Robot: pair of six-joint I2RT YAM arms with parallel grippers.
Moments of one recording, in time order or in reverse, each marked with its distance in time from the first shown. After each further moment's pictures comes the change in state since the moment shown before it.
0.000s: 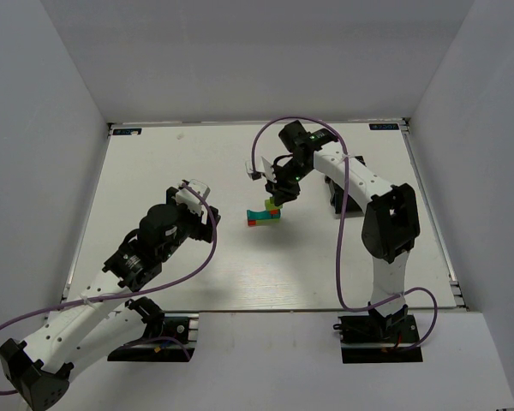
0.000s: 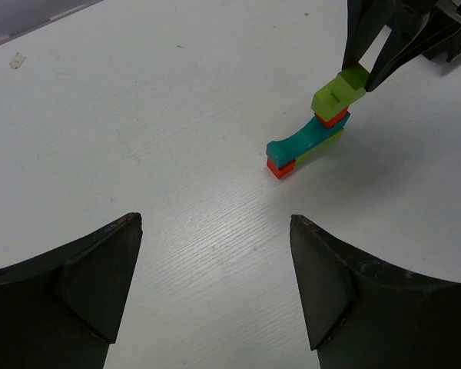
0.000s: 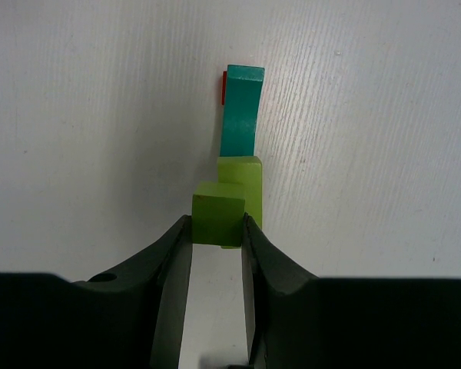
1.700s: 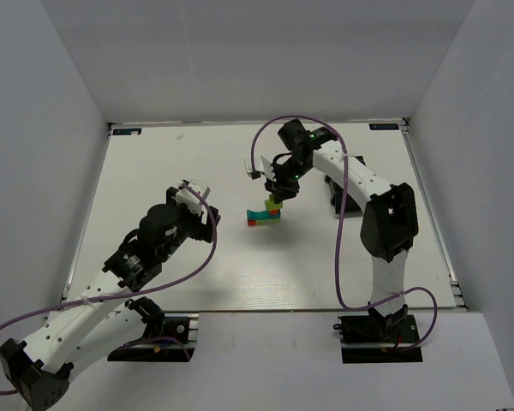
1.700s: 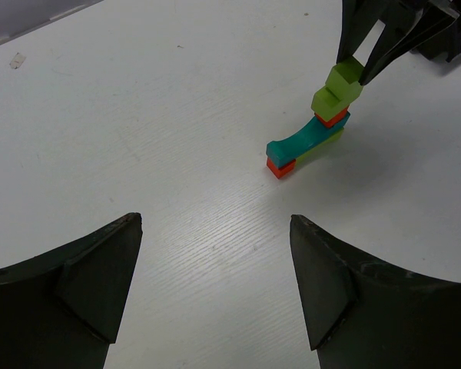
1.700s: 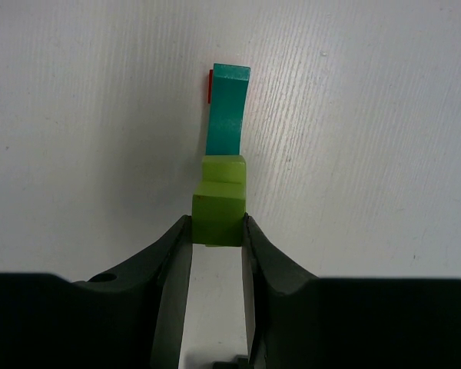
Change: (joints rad) left arm 0.000 0.000 0.000 0.000 0.000 0.000; right arm 0.000 0.014 0.026 0.000 0.016 -0.024
